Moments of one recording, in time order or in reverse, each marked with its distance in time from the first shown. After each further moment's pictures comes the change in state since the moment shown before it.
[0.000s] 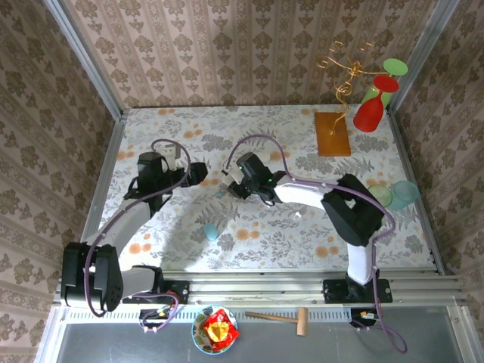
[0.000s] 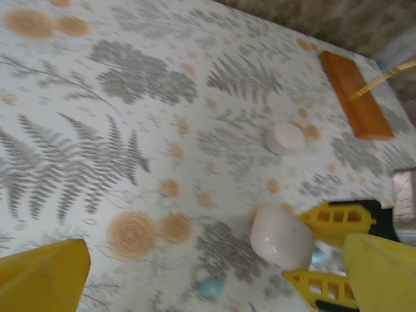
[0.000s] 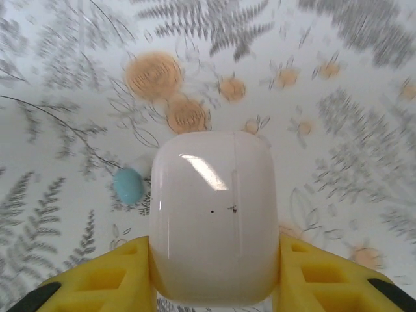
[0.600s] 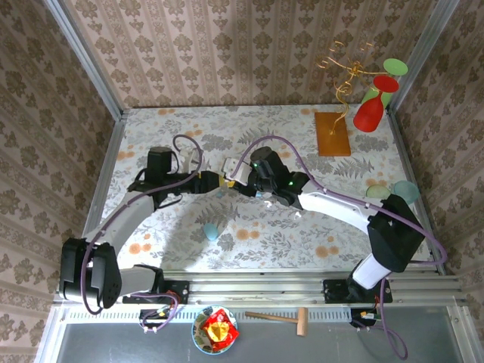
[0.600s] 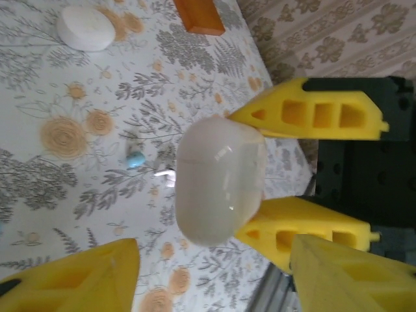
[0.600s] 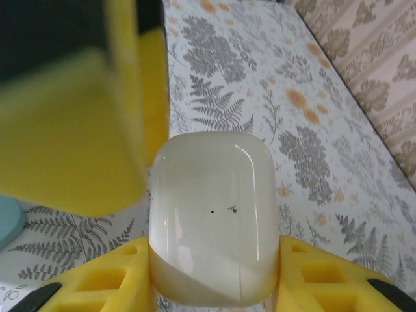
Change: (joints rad) left arm -0.087 0.035 0.097 -0.181 0.483 -0.041; right arm 0.029 -0.299 -0.090 -0.003 -0.102 -0.361
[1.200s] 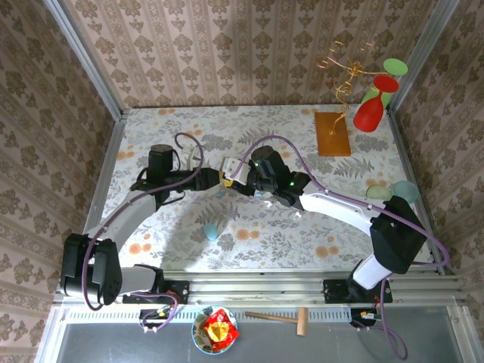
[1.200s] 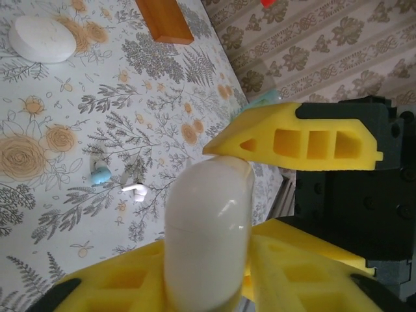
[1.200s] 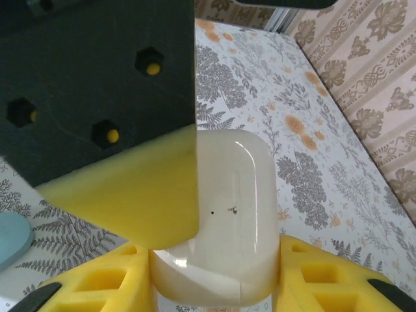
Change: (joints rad) left arm -0.014 0.022 -0.008 0.129 0.066 -0.096; right arm 0.004 -0.012 -0.001 0.042 -0.028 -0.011
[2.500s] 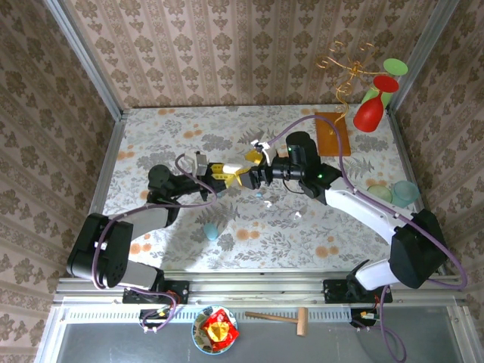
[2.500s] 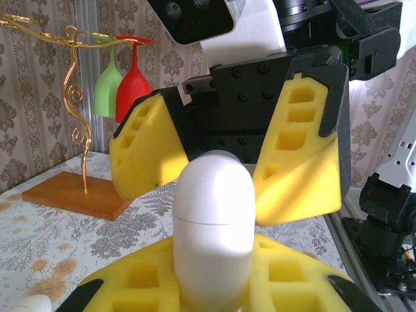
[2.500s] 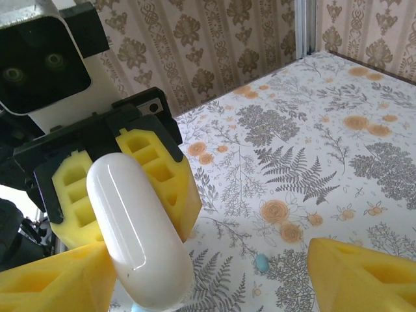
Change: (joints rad) left arm -0.083 0.131 -0.263 1.213 0.103 0.194; right arm -0.209 -0.151 -0.072 0.068 -0.421 0.596
